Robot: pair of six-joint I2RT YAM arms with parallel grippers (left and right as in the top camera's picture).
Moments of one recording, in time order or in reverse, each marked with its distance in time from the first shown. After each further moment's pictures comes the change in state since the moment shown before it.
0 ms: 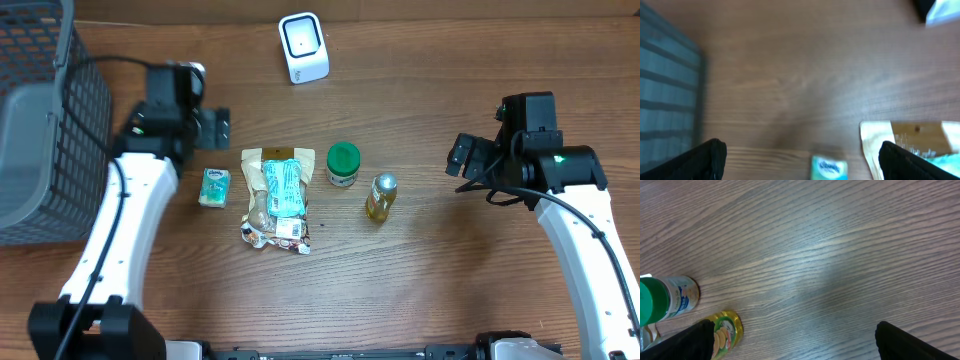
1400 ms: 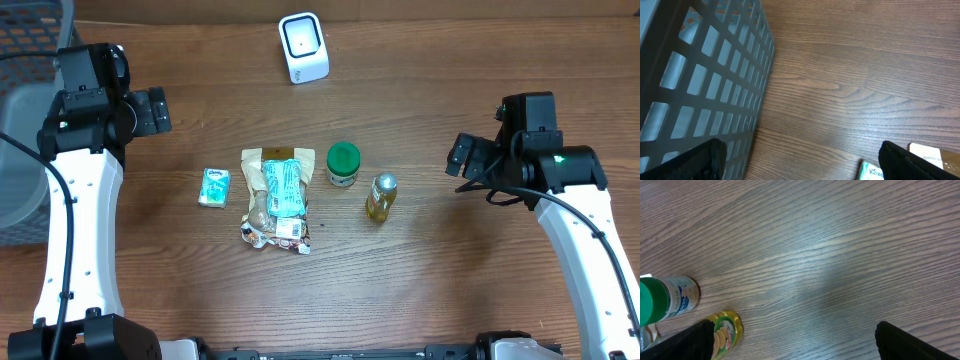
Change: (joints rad) left arm 0.204 -0.011 0.137 -0.125 -0.001 -0.027; right arm 0.000 0.000 0.000 0.000 -0.001 0.000
